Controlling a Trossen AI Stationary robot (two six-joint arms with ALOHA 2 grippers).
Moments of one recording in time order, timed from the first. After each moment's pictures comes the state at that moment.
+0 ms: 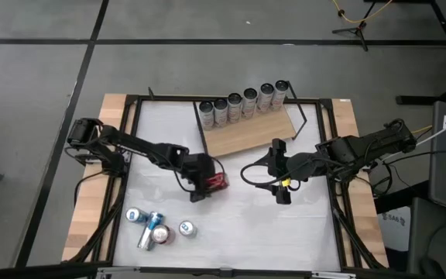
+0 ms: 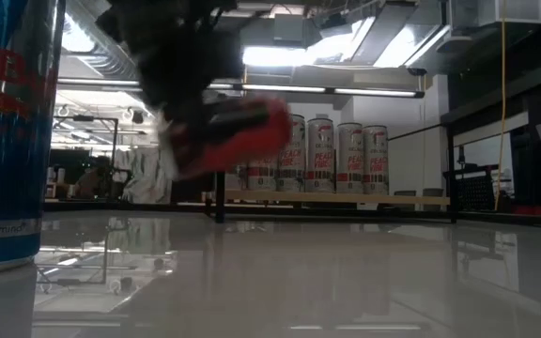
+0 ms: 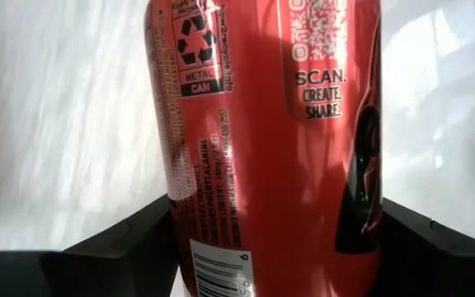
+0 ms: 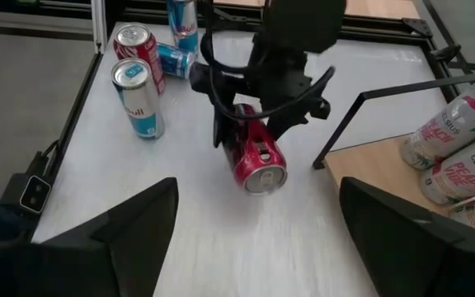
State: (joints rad) left arm -0.09 1.60 0.97 -0.32 0.15 -0.34; right arm 0.38 1.35 1.48 -0.80 0.28 0.18
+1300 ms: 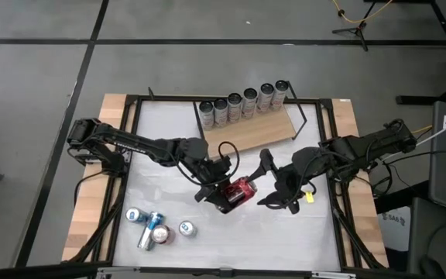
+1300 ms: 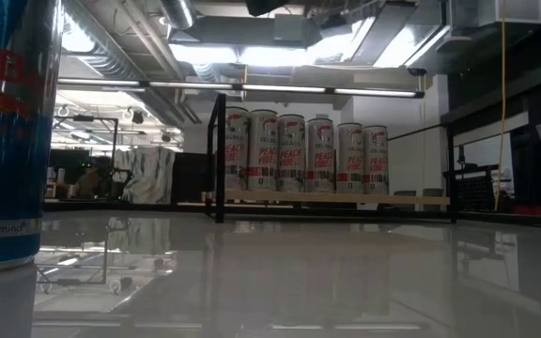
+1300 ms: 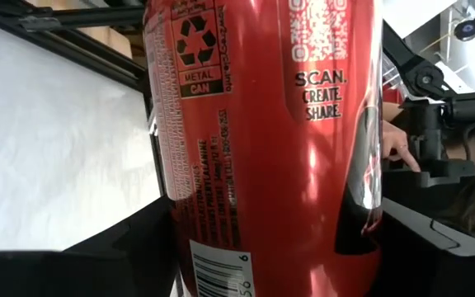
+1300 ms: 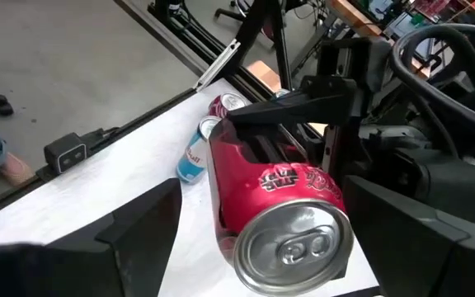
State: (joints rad) left arm -0.12 1.60 1.17 0.24 0.57 -0.76; right arm 0.38 1.36 1.48 -0.57 -0.03 -0.51
